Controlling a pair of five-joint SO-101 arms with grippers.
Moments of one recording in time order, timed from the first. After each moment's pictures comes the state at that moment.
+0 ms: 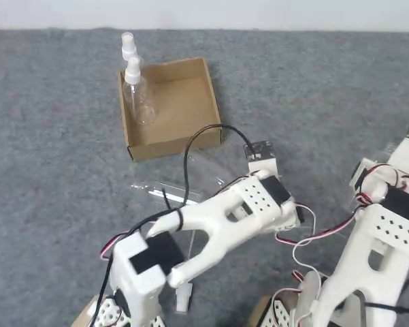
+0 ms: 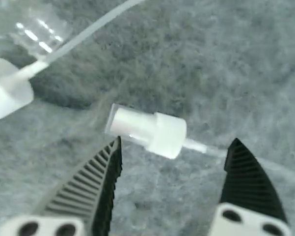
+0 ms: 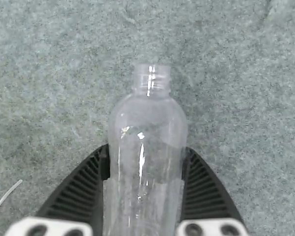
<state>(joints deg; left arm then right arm) 50.8 20.1 10.4 69.4 71.1 26.2 -40.7 45.0 56.7 0.0</state>
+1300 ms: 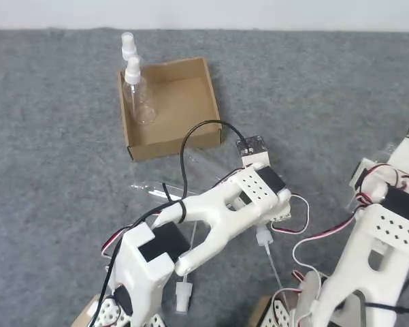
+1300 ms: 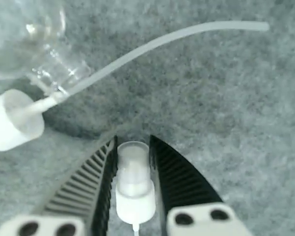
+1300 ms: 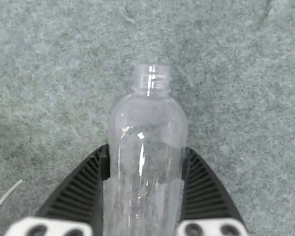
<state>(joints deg) 47.1 24.3 8.0 69.1 71.3 26.2 -40.7 45.0 56.7 0.0</state>
